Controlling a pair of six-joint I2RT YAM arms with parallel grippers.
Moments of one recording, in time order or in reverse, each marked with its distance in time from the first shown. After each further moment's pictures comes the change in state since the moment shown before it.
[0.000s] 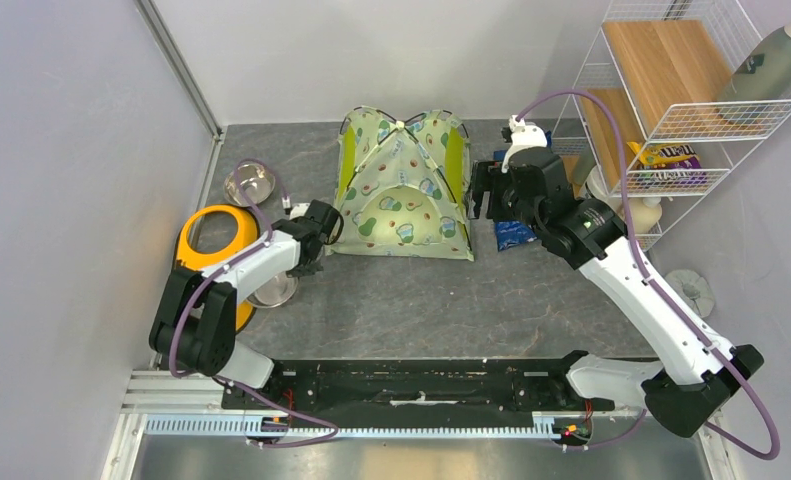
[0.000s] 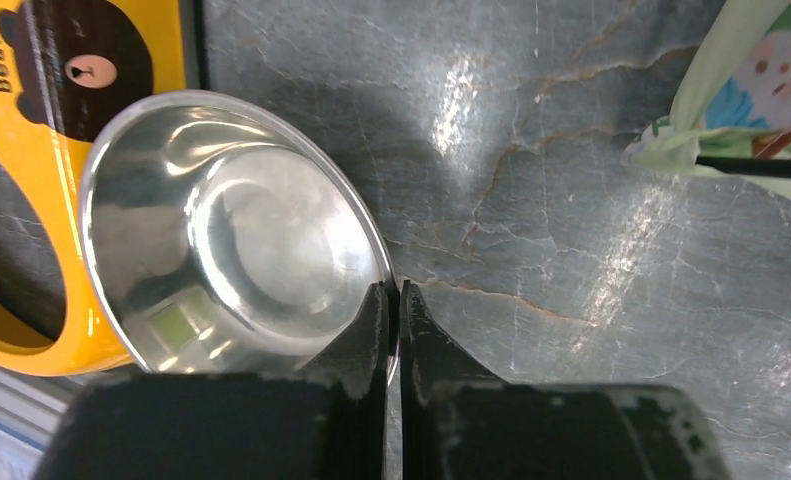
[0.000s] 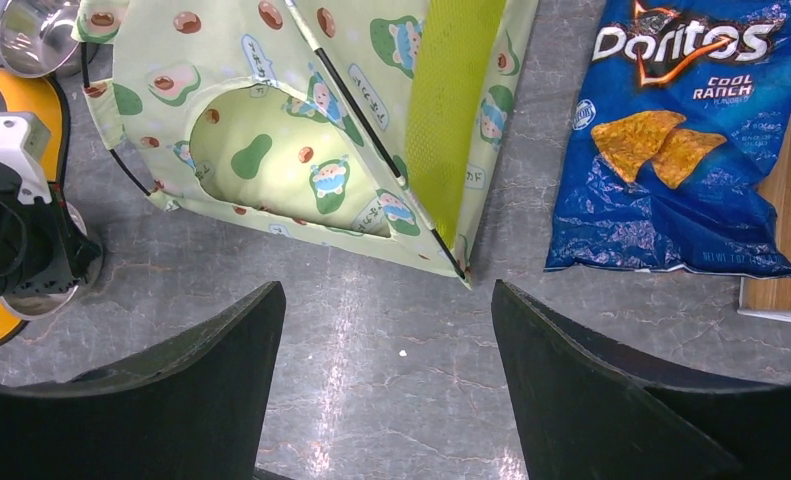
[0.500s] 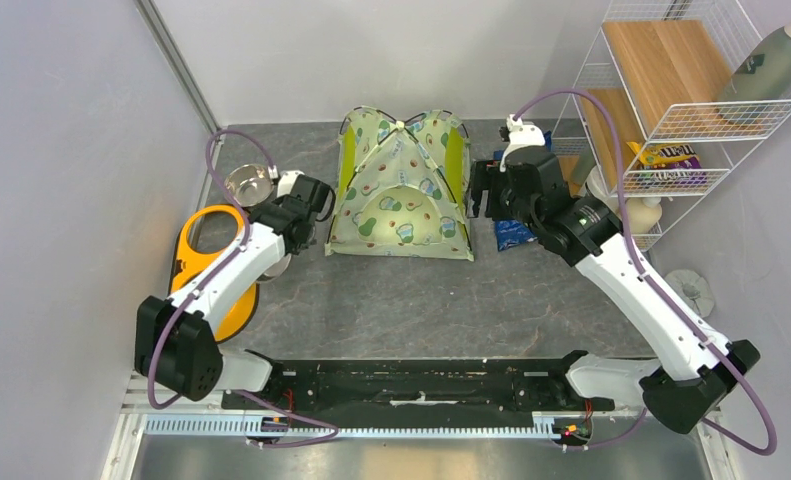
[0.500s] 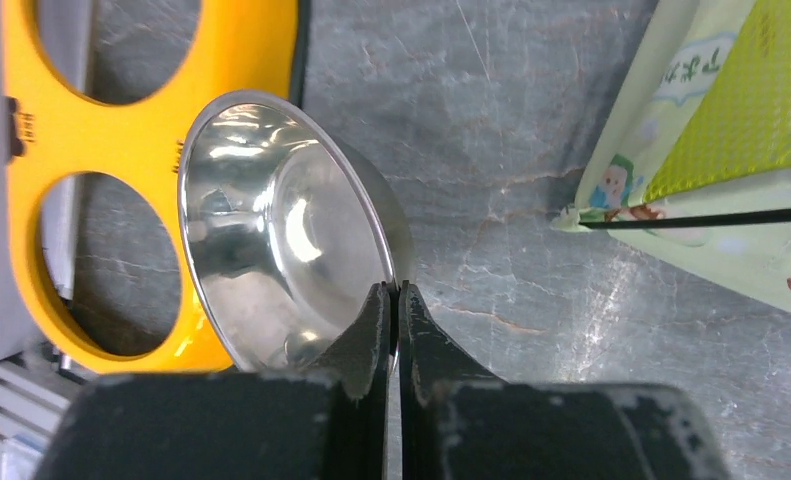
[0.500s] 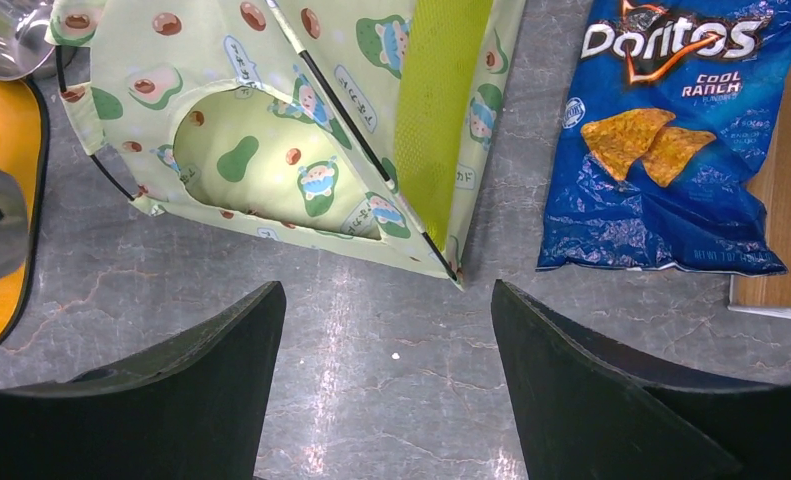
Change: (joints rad) left arm 0.001 -0.123 0.185 -0.106 -0.071 0.037; right arm 0.000 0.014 0.003 -0.001 0.023 0.000
